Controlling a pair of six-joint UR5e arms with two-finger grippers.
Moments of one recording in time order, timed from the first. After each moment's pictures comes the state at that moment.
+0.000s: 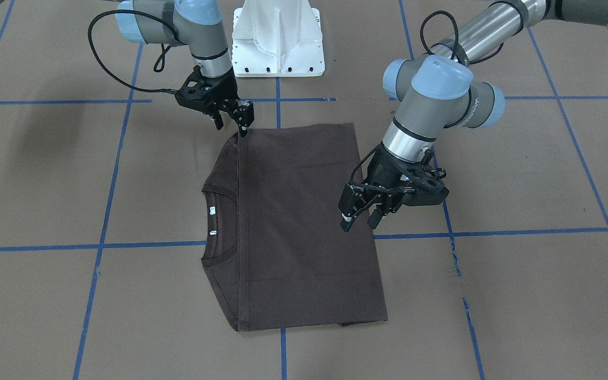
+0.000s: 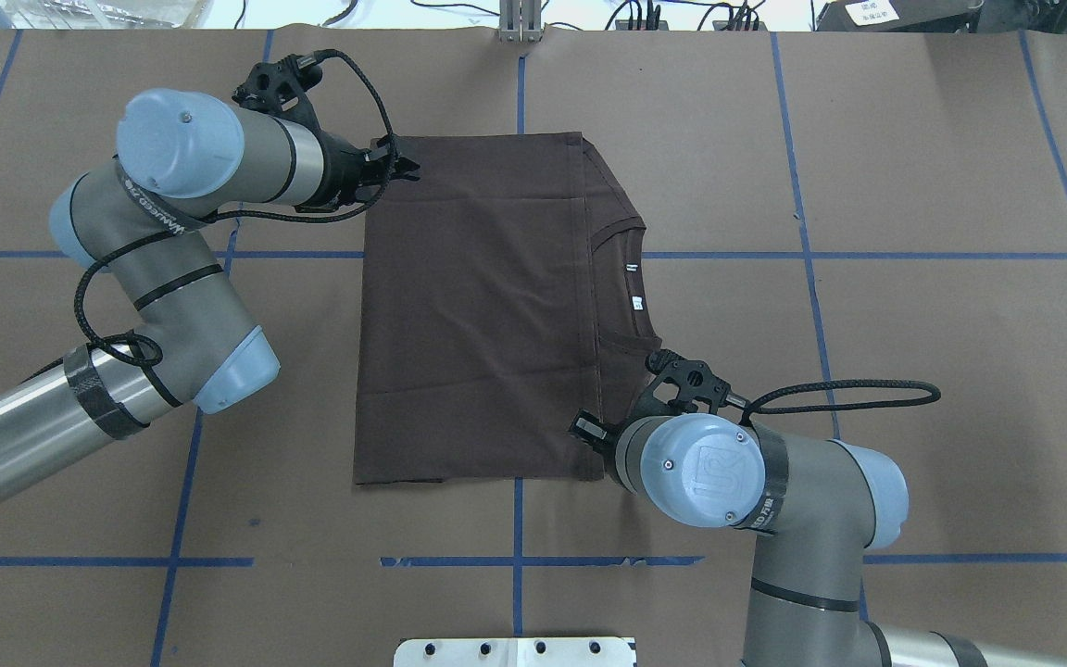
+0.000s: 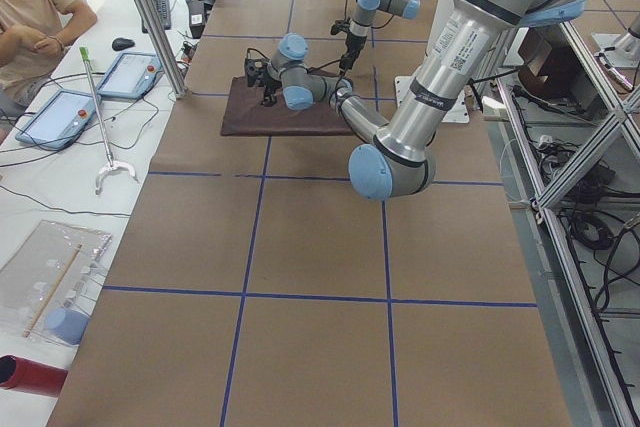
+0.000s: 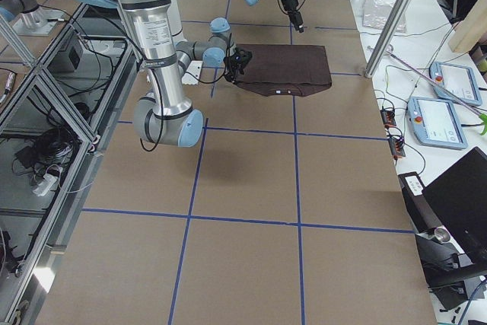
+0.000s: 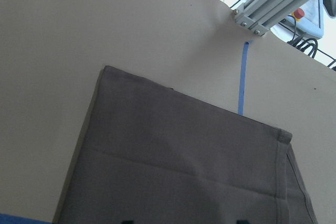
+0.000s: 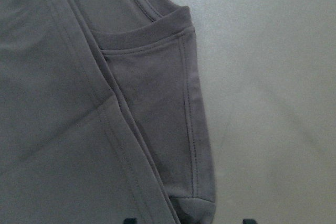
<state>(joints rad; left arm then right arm) -0.74 -2.17 -1.51 -2.24 -1.78 -1.50 0.27 -1.14 1.87 -1.43 1.53 1.93</state>
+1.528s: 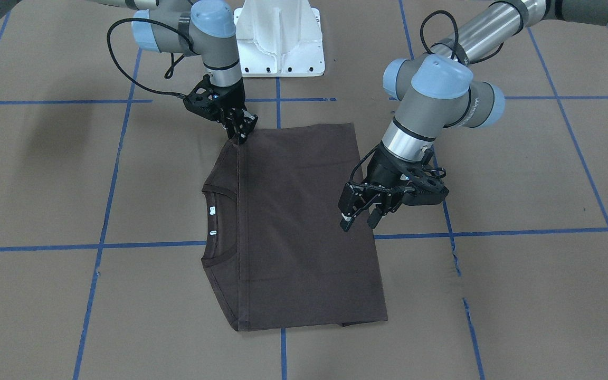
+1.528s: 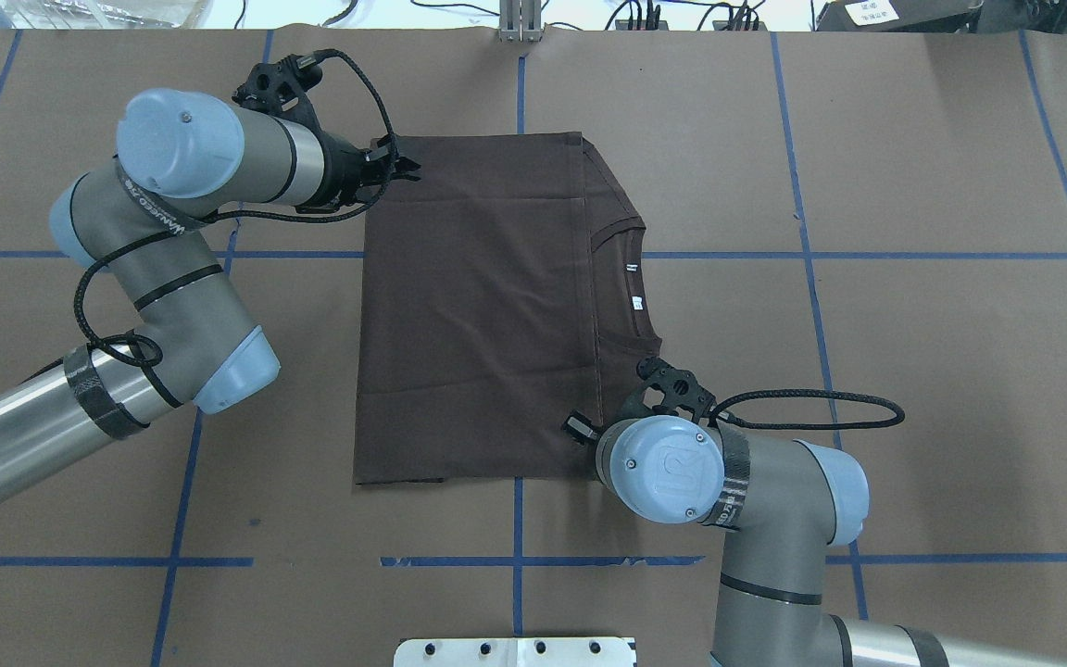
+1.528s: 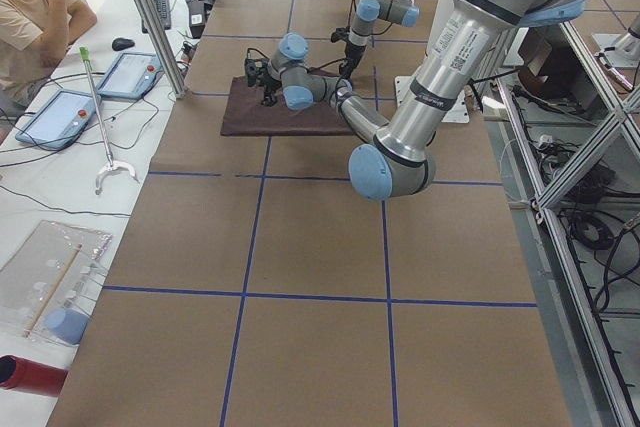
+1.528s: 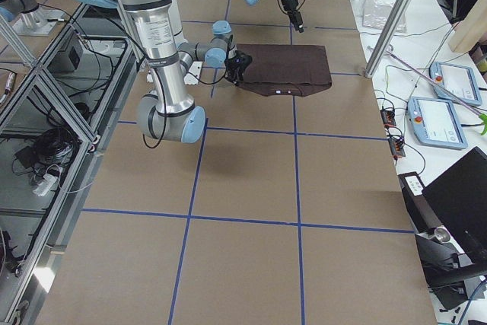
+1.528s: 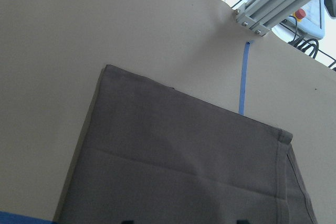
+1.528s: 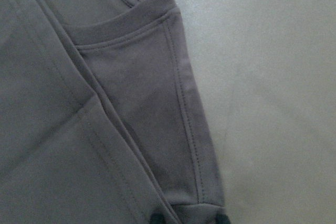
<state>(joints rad) -0.74 -2.17 -1.51 -2.24 -1.78 -1.51 0.27 -1.11 1.80 -1.44 1.53 2.00</state>
